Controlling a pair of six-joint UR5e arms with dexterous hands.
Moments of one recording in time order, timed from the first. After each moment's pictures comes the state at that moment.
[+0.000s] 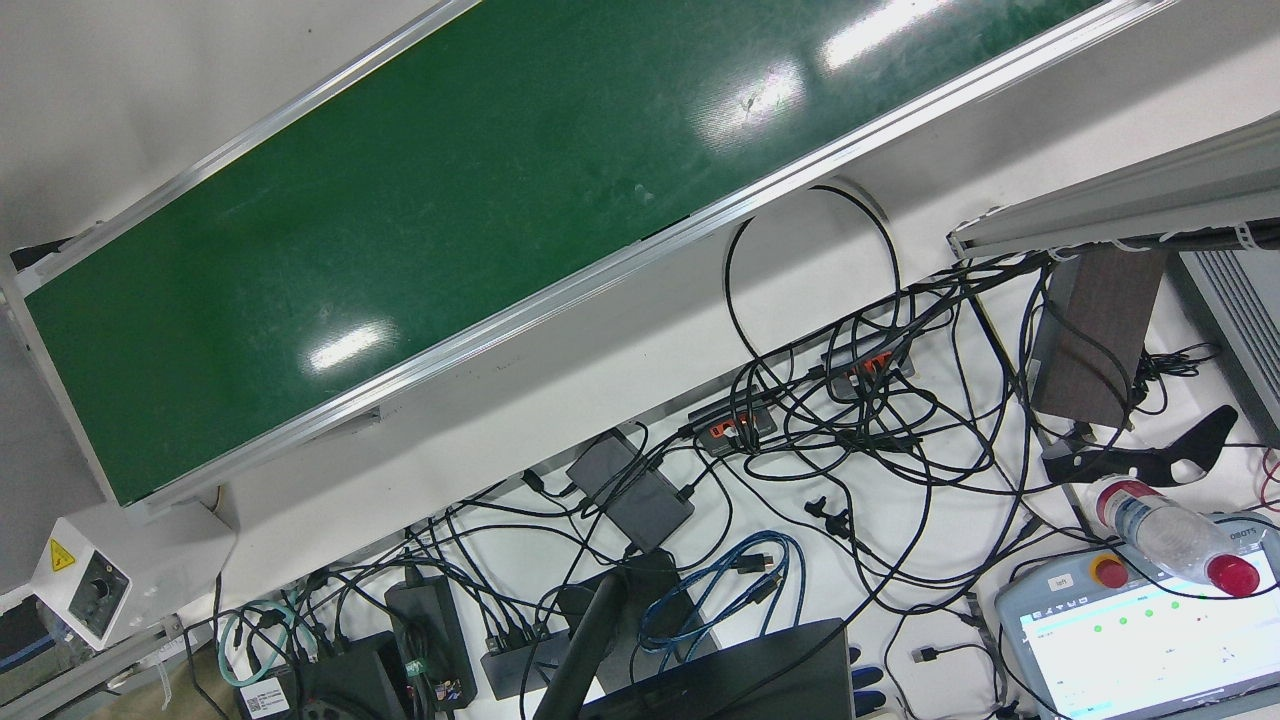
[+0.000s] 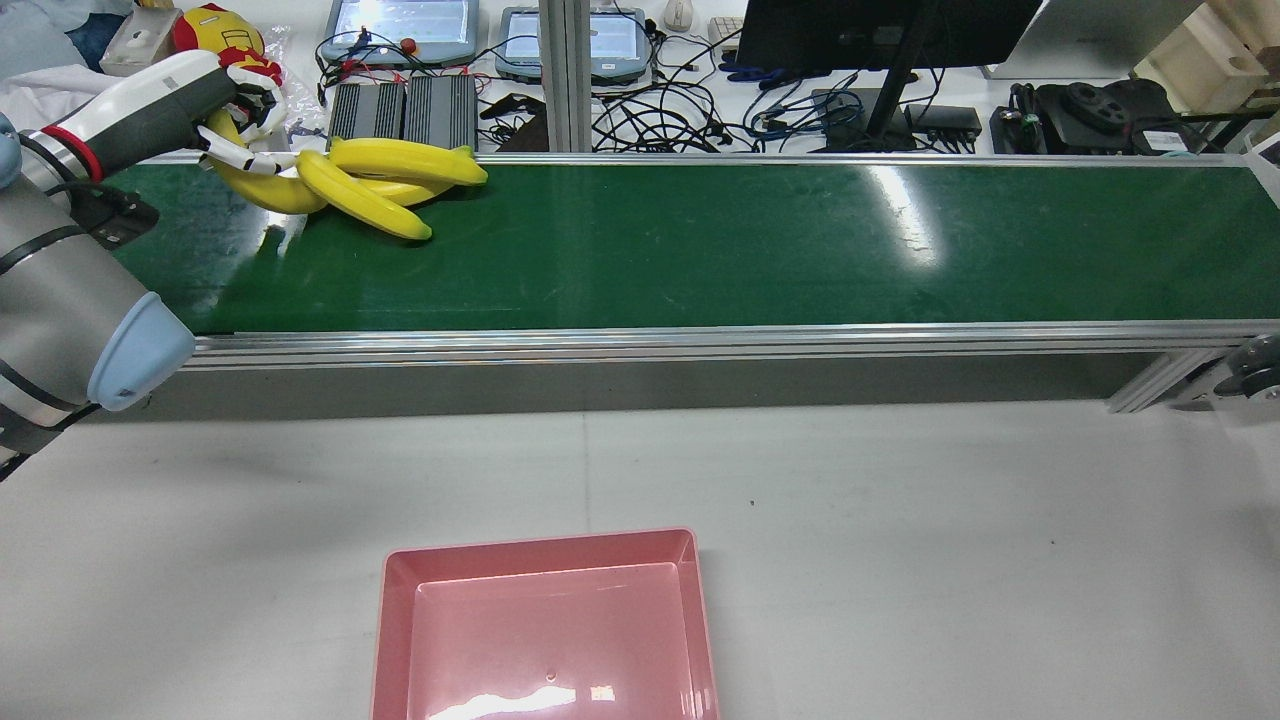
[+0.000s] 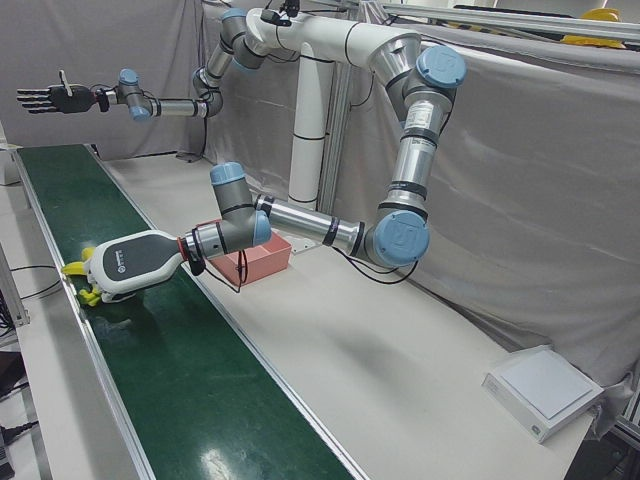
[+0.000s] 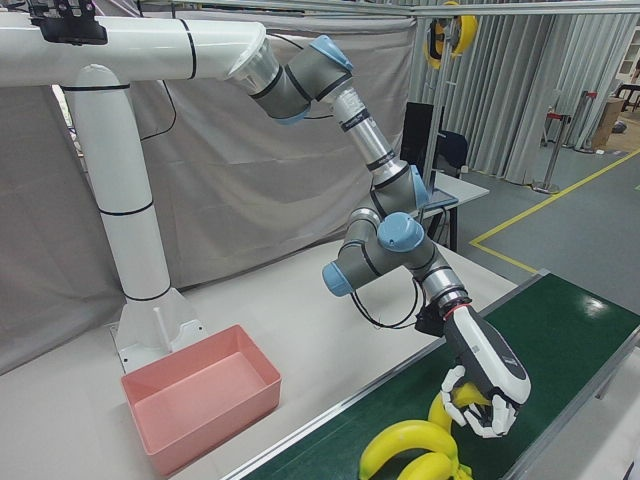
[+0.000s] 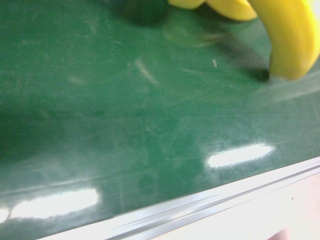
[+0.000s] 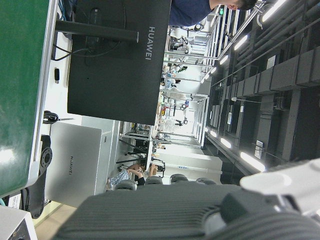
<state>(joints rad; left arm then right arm) -1.06 -2.21 -1.62 0.60 1.44 1.02 1.58 -1.54 1.64 -3.29 -1.58 -0.10</state>
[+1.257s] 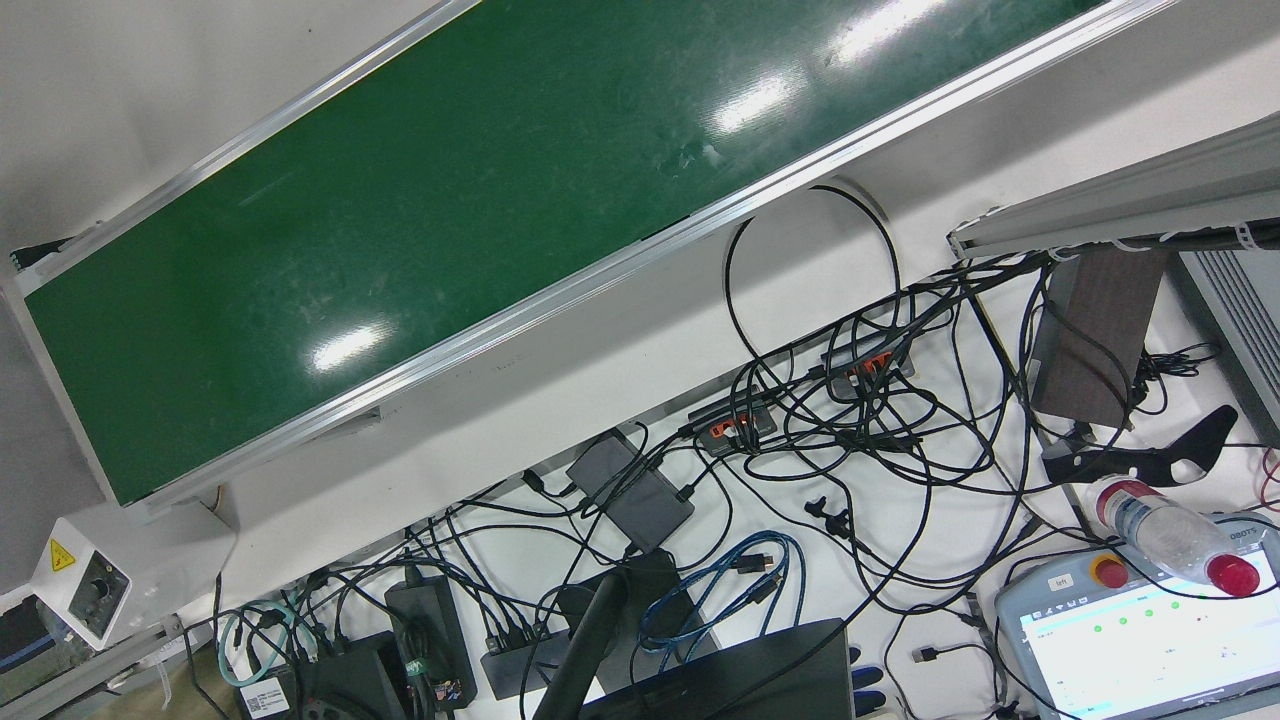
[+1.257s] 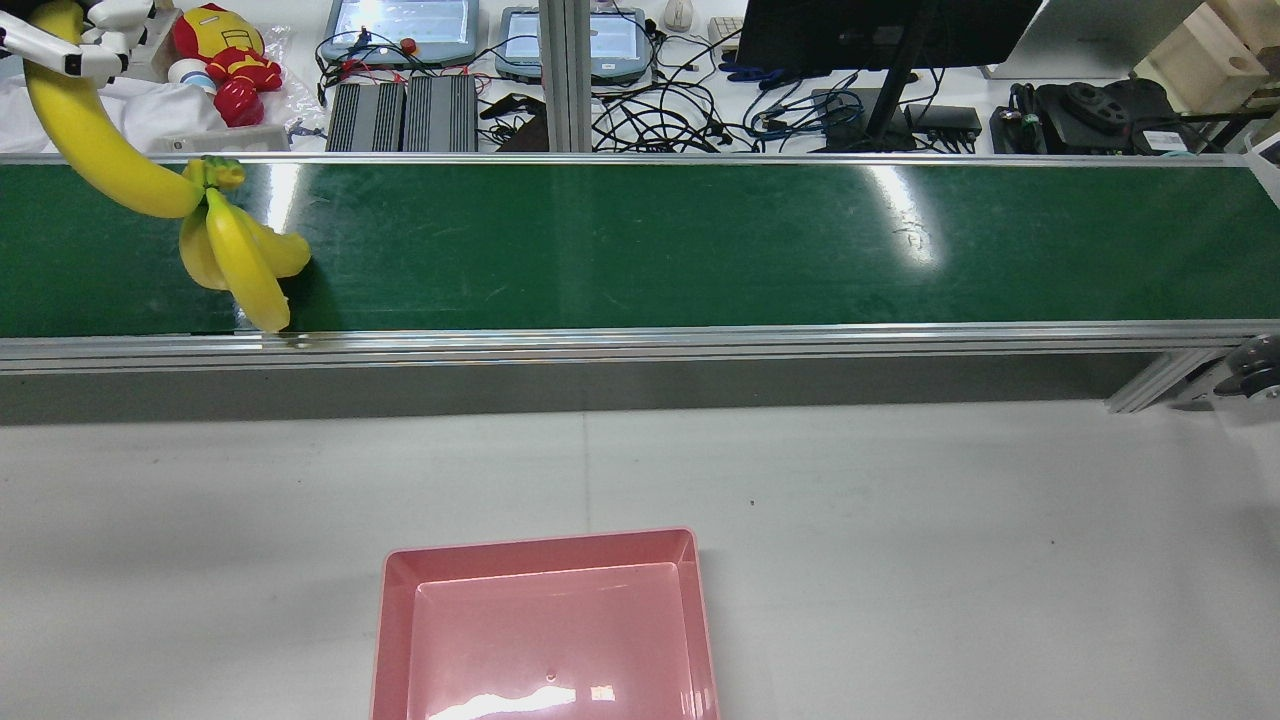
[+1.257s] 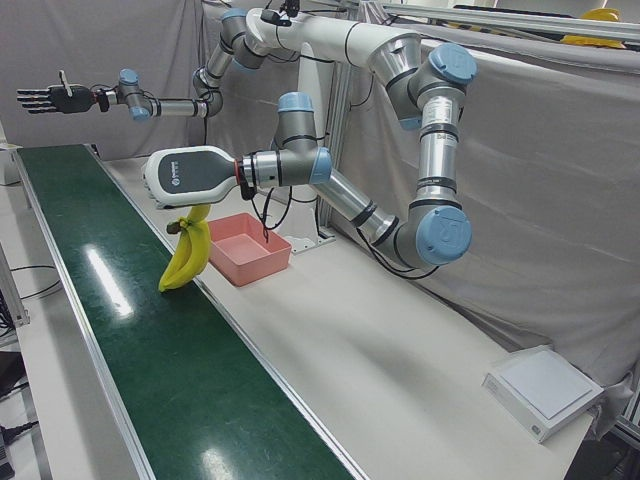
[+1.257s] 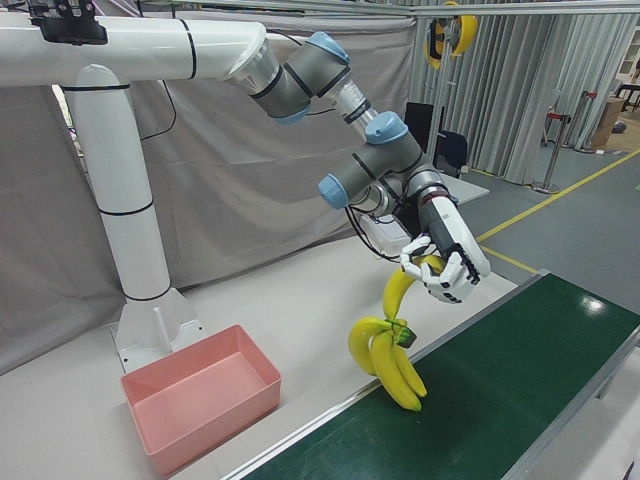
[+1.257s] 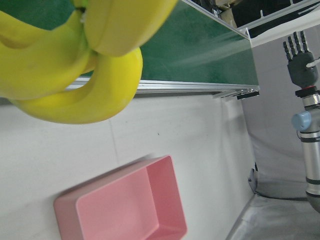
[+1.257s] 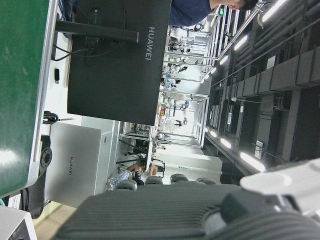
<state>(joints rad) -1.24 -2.08 -2.12 0.79 1.74 0.72 1.58 -1.54 1.64 -3.29 -1.58 -0.10</state>
